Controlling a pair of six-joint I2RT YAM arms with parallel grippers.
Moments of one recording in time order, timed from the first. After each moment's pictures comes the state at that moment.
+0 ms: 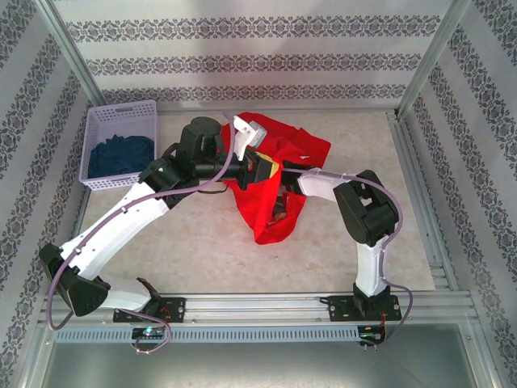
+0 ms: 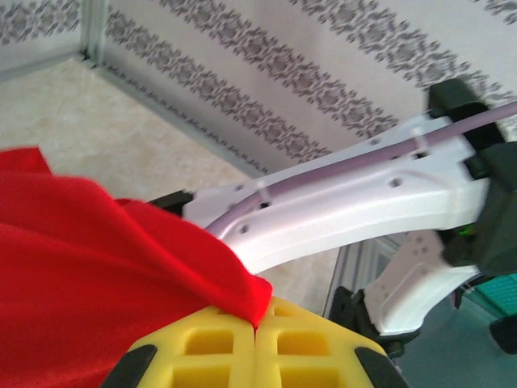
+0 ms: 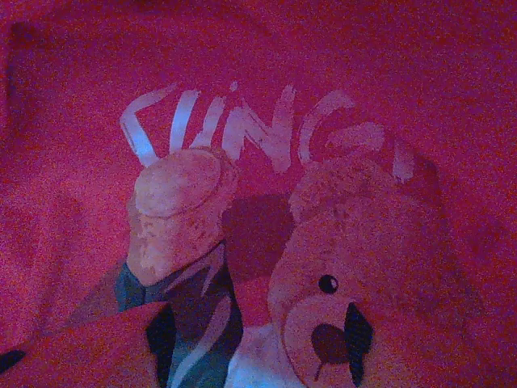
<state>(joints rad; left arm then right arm) -0.69 1.36 1.47 -0.46 0.55 -0.25 0.52 2.00 1.23 0.05 0.08 0.26</state>
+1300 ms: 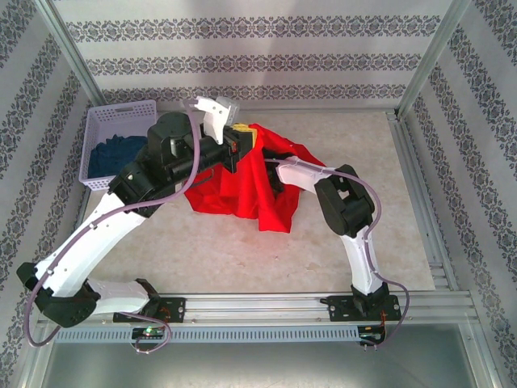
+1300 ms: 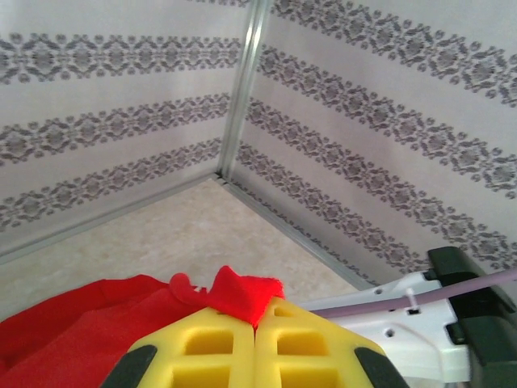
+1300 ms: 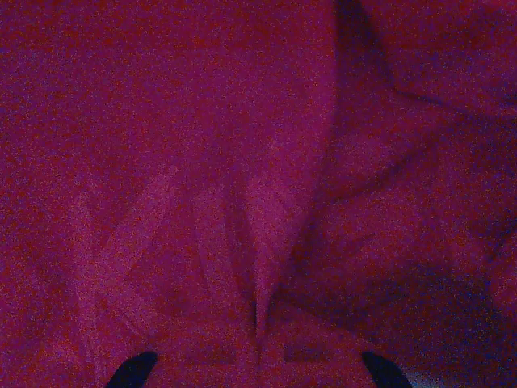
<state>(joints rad) -0.73 1.25 1.57 -0.47 0.10 -0.21 0.60 2.19 1.57 -0.49 0.05 0.20</state>
